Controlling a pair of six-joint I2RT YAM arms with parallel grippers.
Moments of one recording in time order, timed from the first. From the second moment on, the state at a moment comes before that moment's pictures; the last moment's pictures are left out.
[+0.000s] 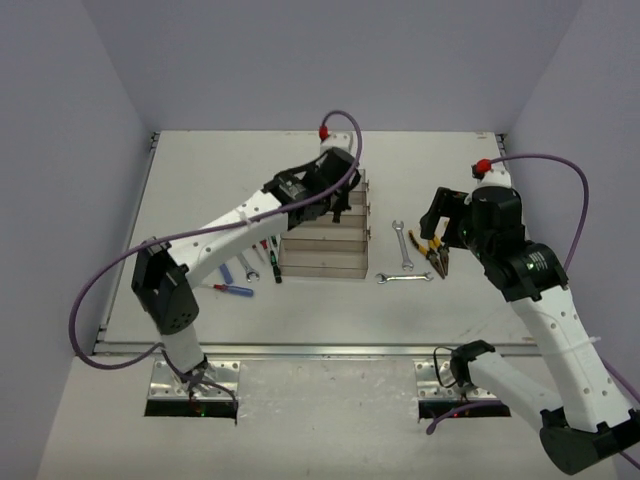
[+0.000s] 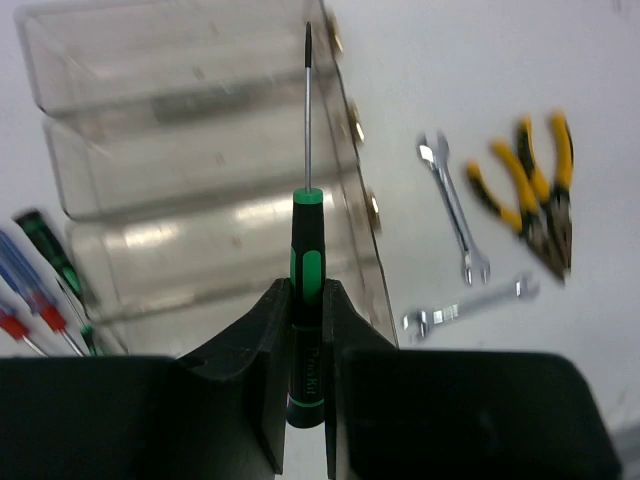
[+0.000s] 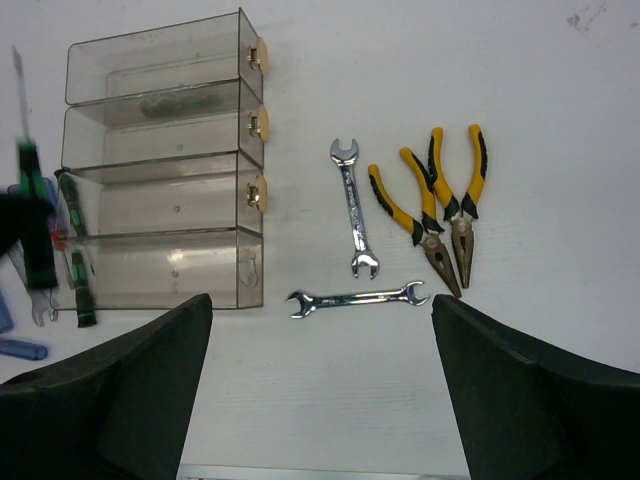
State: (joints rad) left arm -0.87 1.69 1.58 -0.65 -0.38 -0.52; right arm 0.33 0.88 1.07 -0.76 0.23 0.39
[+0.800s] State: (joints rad) left arm -0.54 2.18 1.83 -0.48 -0.62 -1.71; right arm 0.33 0.91 1.01 -0.71 0.10 0.39
